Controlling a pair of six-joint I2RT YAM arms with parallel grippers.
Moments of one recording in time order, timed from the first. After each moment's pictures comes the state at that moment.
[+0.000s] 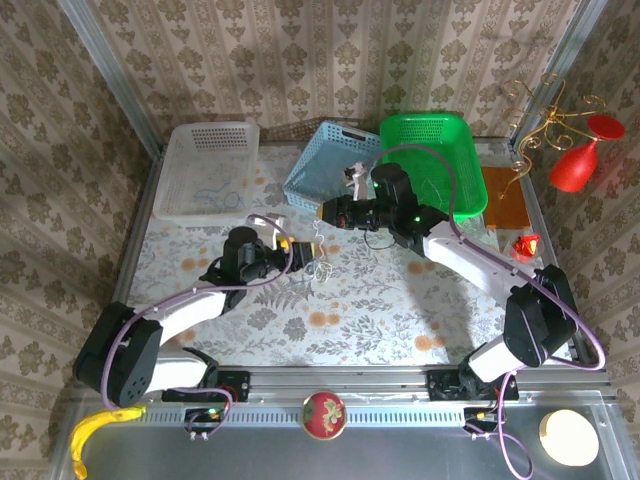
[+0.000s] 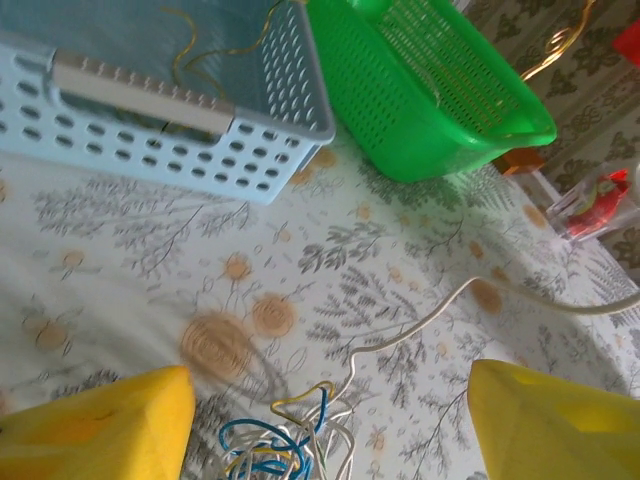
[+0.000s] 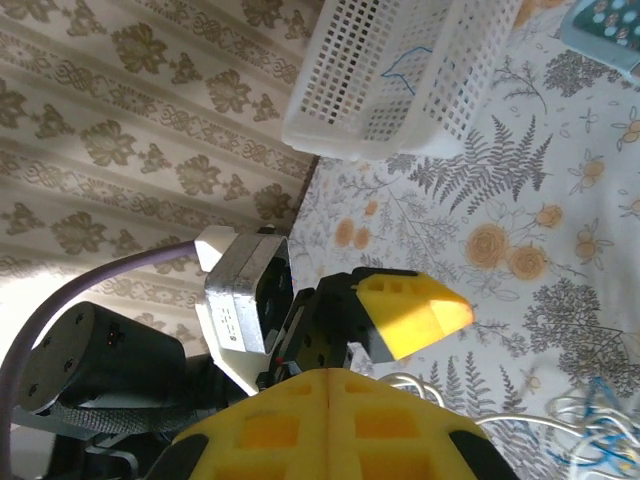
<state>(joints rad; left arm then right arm) -0.56 1.30 0.50 0.46 0.35 -0.42 0.55 1.51 1.14 -0.03 -0.58 0.79</state>
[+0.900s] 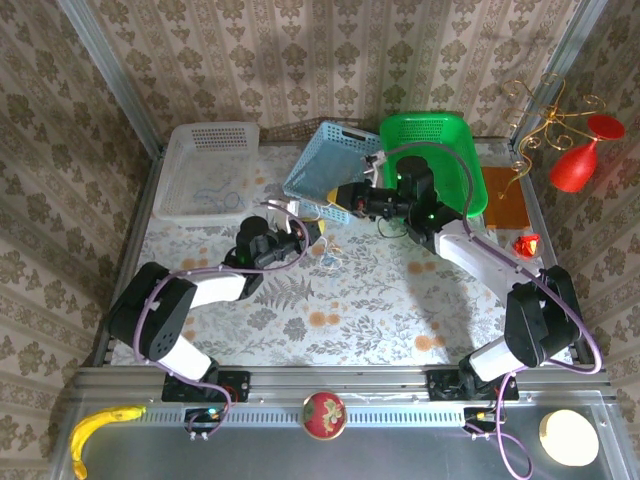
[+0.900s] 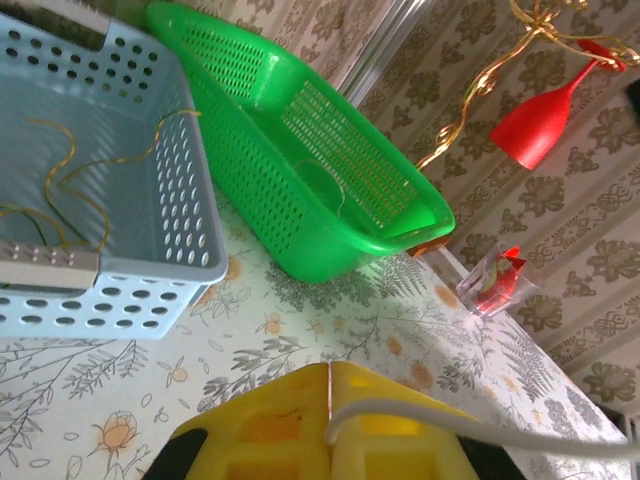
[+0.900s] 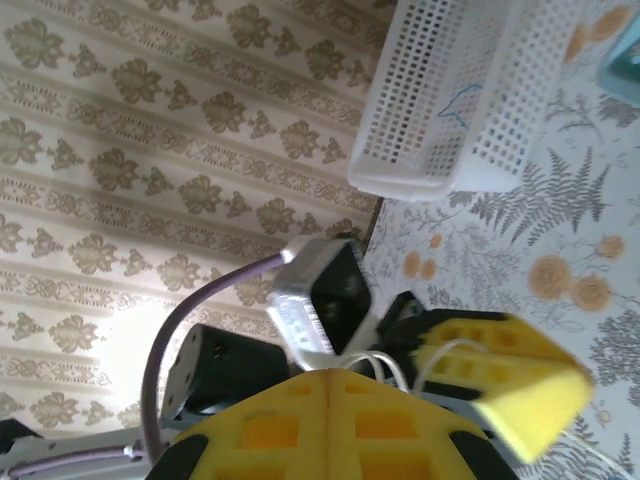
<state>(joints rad) -0.58 1.52 0.57 0.84 0.43 -0.53 0.41 1.50 1.09 0.16 -0.73 0.97</state>
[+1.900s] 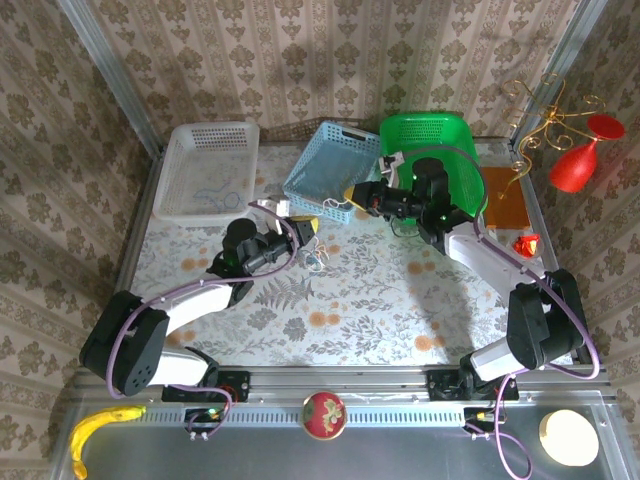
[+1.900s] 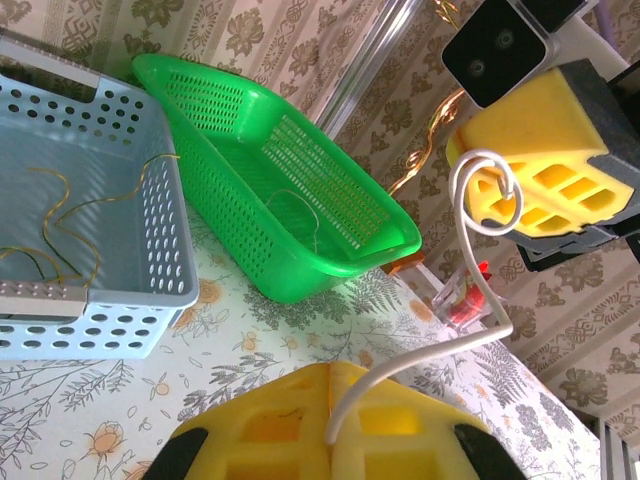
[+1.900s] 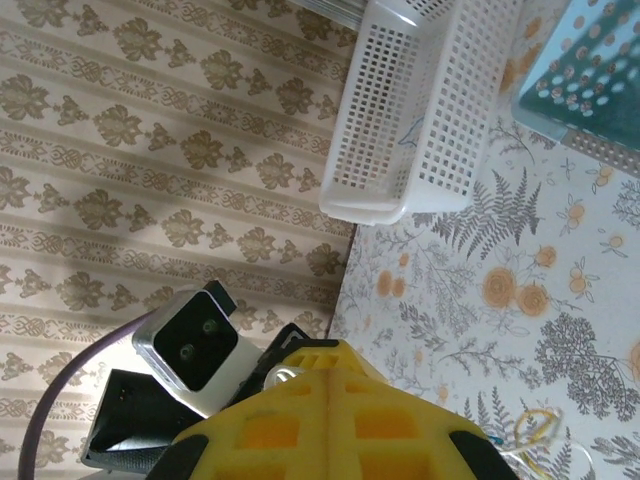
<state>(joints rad) -0.58 1.34 0.55 0.71 0.42 -0.52 0.34 1.48 1.02 0.18 -0.74 0.97</state>
